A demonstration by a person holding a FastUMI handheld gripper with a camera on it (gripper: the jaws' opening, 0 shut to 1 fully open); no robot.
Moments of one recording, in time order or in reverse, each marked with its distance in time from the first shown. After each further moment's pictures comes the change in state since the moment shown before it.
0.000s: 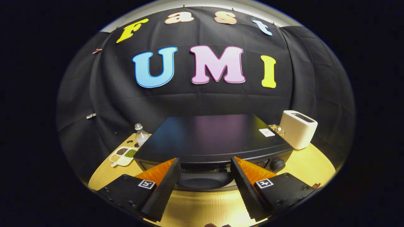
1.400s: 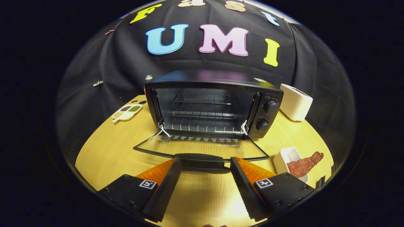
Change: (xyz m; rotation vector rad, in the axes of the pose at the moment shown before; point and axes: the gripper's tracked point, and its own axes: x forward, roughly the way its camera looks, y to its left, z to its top) arm -0.091 -0.011 -0.149 -0.120 0.233 0.030
